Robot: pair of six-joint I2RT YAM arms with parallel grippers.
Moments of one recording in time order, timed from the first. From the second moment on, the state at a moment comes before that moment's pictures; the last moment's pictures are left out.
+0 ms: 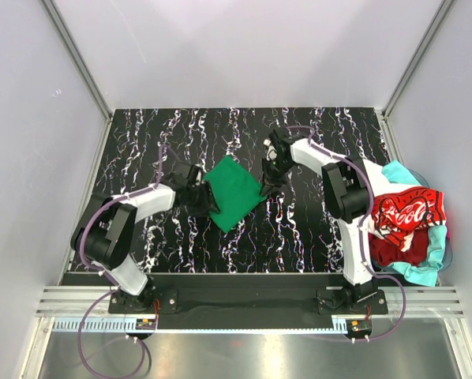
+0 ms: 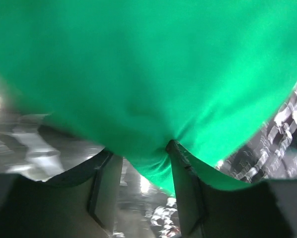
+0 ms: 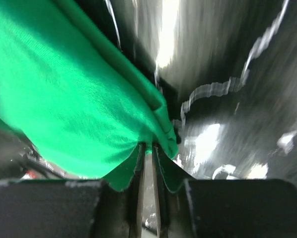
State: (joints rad) left arm -0.39 1.63 0.86 -0.29 0.24 -0.65; right arm 0.40 2.21 1.66 -0.80 -0.43 0.37
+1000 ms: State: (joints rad) left arm -0.40 1.52 0.95 -0.34 0.45 -0.74; right arm 0.32 2.04 1.76 -0.93 -0.29 0.28
